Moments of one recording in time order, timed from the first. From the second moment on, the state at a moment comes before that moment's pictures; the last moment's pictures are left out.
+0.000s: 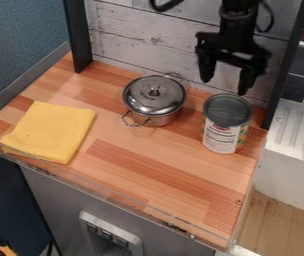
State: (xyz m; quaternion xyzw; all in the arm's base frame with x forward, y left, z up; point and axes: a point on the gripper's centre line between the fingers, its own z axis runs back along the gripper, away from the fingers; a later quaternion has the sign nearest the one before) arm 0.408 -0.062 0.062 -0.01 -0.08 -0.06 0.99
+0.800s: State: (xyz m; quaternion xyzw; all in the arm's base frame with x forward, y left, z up) arm 0.405 -0.058 0.060 0.02 -0.07 -0.06 1.00
